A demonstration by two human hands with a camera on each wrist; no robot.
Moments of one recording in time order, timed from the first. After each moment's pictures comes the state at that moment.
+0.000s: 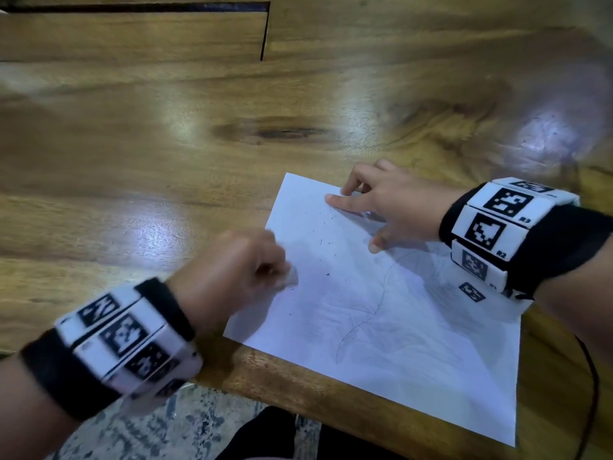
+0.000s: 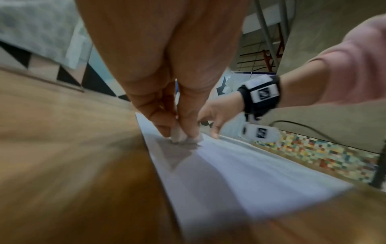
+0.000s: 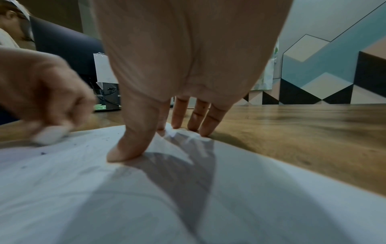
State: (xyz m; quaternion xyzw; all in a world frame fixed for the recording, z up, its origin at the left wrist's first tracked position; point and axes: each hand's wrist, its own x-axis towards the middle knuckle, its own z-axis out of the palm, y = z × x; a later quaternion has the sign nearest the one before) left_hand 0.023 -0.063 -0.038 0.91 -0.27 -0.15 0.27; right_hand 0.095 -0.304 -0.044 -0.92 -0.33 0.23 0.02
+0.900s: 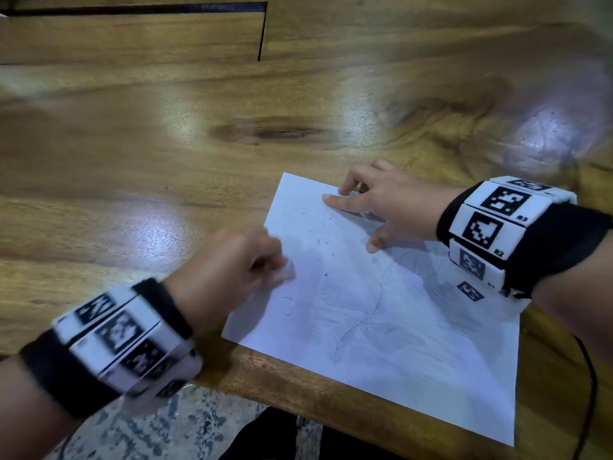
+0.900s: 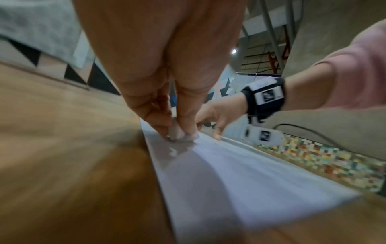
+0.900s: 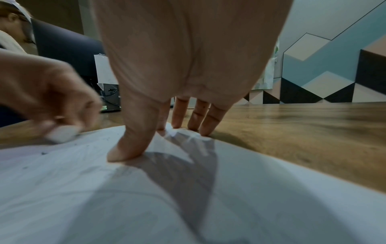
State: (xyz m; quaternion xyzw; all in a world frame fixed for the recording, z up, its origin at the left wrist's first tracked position) left_hand 0.025 -0.063 -0.043 0.93 -0.23 -0.13 0.27; right_hand 0.096 -0.306 -0.045 -0.91 -0.34 0.22 0.02
